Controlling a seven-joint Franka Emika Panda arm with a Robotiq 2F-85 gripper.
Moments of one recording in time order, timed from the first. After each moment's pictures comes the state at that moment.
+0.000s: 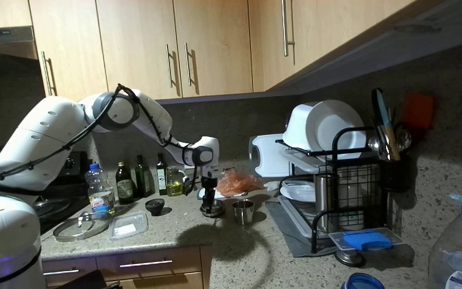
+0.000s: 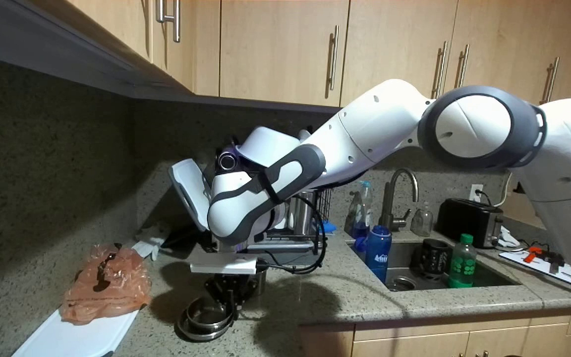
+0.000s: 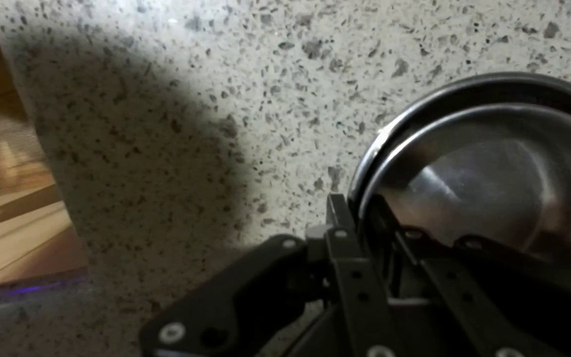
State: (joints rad) arm 0.20 0.57 -0.02 -1.71 0.06 2.20 1.07
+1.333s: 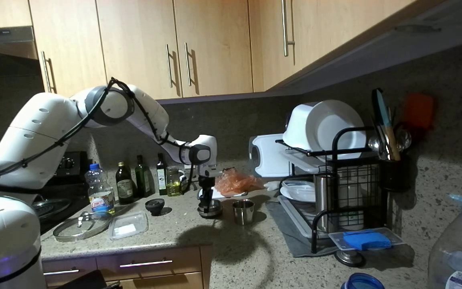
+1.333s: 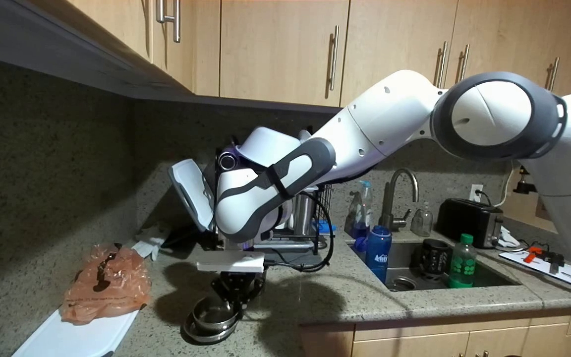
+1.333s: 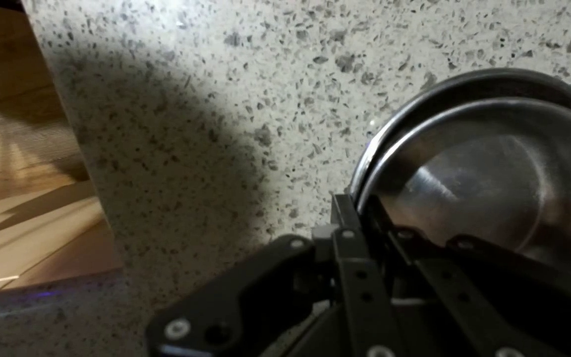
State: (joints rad) arm 0.20 0.51 -0.03 -1.79 0.06 2.21 1.07
